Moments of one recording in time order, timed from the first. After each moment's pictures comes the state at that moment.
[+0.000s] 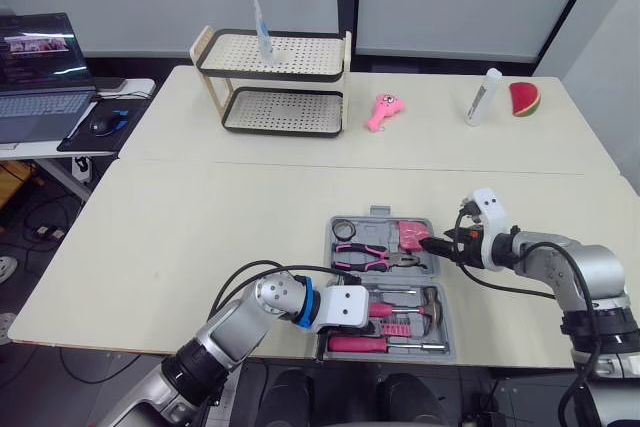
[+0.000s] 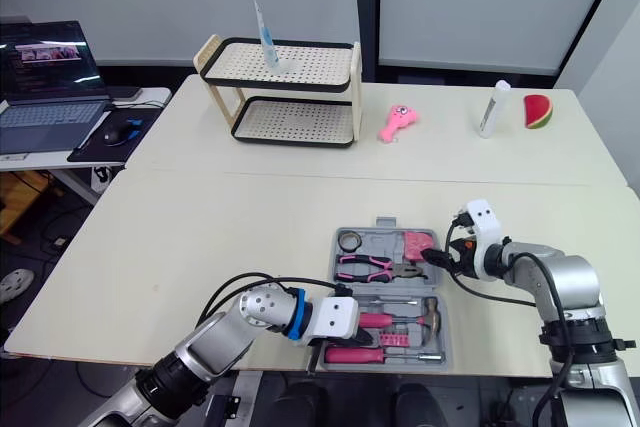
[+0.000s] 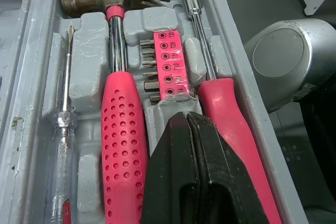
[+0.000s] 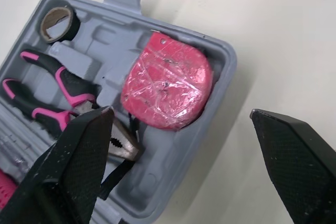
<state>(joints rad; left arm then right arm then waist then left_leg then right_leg) -0.31 0.51 -0.62 -0.10 0.06 0.22 -1.10 -0.37 -0.55 -0.06 -0.06 0.39 1.07 0.61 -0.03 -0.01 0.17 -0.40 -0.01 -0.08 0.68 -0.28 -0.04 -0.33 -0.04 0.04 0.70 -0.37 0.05</state>
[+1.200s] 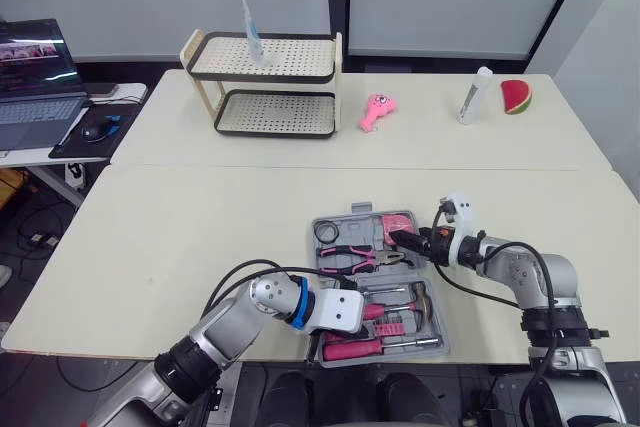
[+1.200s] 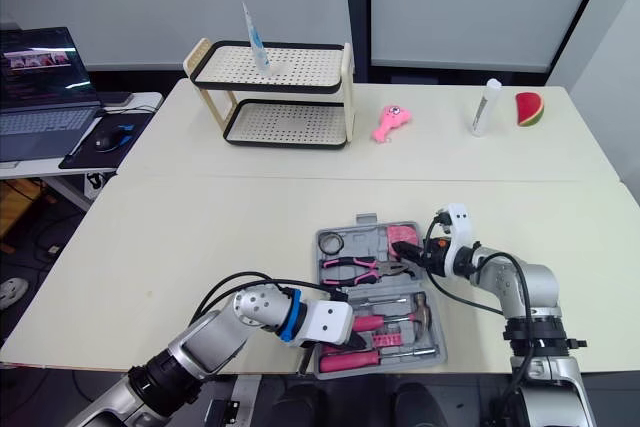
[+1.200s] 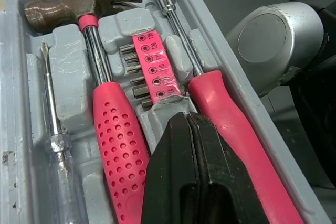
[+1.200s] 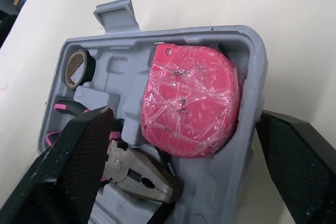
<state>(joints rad) -0.30 0.56 -0.64 -0.09 0.06 0.16 -1.15 -0.41 -0.38 -0.09 0.11 0.46 0.96 0.69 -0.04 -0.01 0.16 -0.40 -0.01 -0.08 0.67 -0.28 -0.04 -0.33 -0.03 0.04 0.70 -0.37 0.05</state>
